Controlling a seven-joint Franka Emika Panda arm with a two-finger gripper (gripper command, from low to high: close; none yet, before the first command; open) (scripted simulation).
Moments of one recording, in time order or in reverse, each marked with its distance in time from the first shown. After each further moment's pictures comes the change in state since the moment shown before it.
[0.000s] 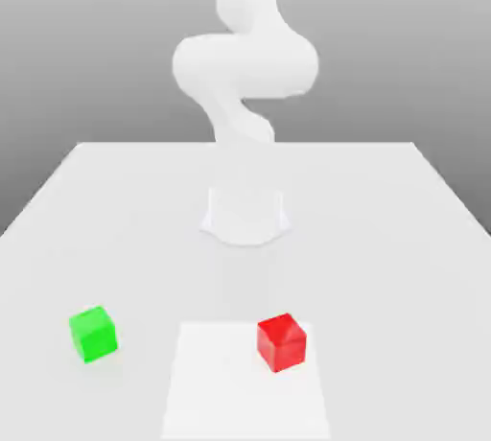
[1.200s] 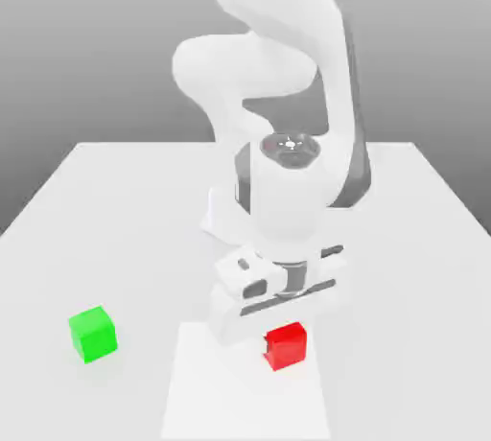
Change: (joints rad) arm 0.138 0.860 -0.010 -0.437 -0.006 0.580 -0.301
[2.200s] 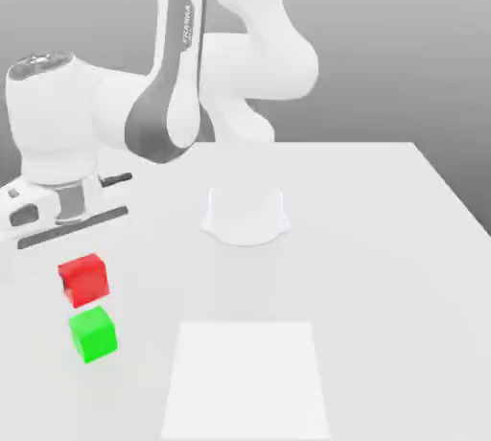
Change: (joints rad) arm -0.390 -0.104 -0.314 0.088 0.036 -0.191 -0.954
